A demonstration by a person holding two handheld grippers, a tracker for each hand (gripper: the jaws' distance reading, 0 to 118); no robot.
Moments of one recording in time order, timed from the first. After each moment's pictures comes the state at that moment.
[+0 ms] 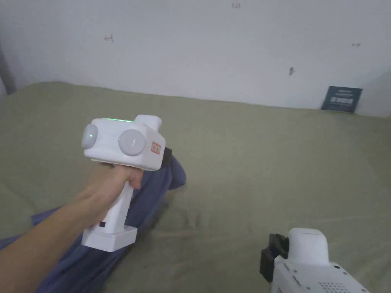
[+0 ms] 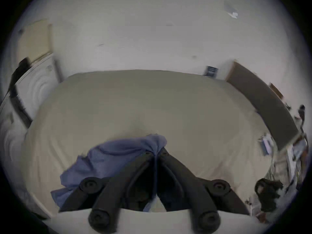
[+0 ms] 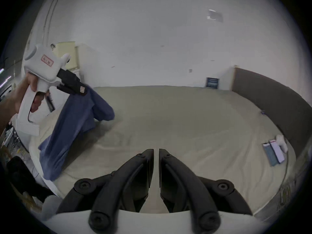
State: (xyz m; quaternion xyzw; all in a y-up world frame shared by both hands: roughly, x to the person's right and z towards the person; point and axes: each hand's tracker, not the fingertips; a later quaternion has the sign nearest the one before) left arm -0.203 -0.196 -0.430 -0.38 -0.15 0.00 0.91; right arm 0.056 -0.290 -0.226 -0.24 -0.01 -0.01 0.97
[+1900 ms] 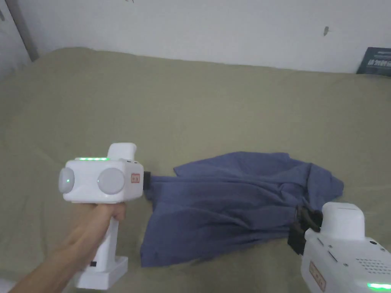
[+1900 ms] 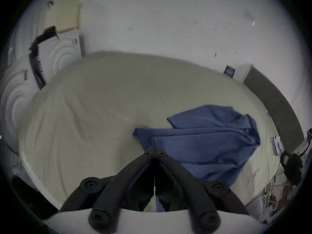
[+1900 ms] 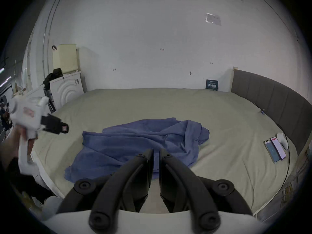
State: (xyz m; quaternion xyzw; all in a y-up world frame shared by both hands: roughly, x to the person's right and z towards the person) left arm -0.349 -0.334 -0.404 -0.44 -0.03 0.05 0.90; right arm 0.018 -0.313 -0.232 -0.24 0.01 -0.02 0.97
